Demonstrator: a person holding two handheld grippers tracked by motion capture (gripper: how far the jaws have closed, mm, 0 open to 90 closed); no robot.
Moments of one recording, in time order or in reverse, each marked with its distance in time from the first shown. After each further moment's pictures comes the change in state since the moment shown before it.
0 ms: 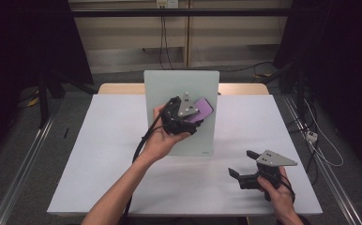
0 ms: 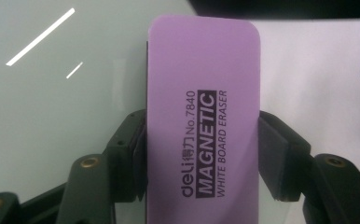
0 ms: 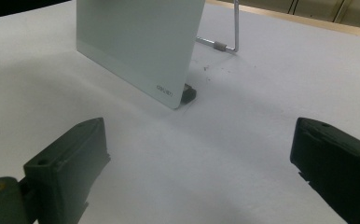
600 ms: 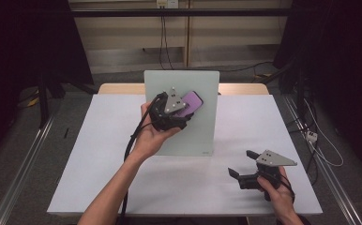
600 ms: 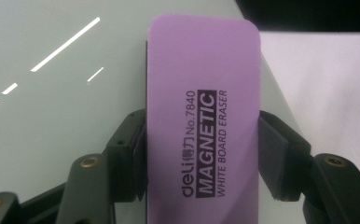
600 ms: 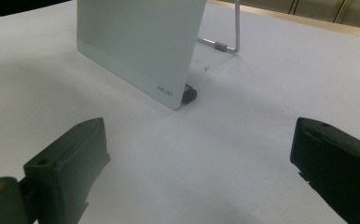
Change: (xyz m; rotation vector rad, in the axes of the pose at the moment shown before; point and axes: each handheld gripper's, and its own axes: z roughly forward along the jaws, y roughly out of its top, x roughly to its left) left arm 0.006 -0.011 -0.012 -0.001 0.069 0.042; right arm 0.000 0.000 0.000 0.000 0.002 -0.002
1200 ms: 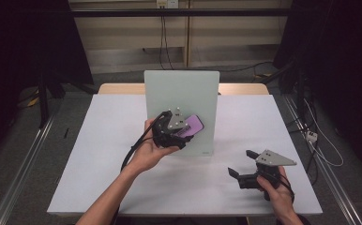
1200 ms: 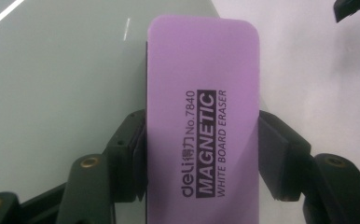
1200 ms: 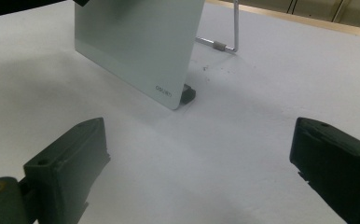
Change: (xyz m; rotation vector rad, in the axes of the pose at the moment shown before) left arm -0.021 -0.030 0.005 0.094 -0.175 -0.025; right arm 0.000 0.000 0.002 0.002 -0.006 -0.001
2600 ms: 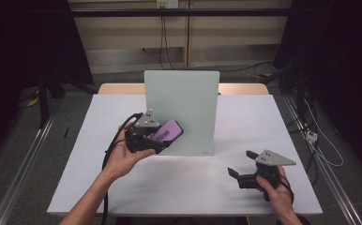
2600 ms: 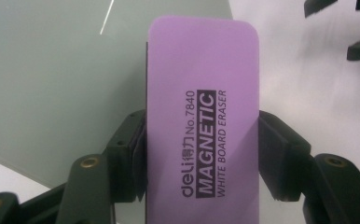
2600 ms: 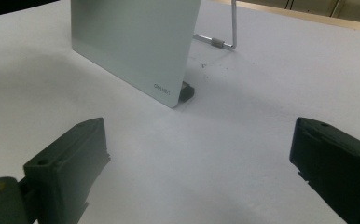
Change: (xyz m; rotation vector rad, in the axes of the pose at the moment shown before) left arm 0.018 -0.037 -0.051 0.023 -0.094 -0.150; right arm 0.000 -0.001 0.000 0.009 -0.010 0.018
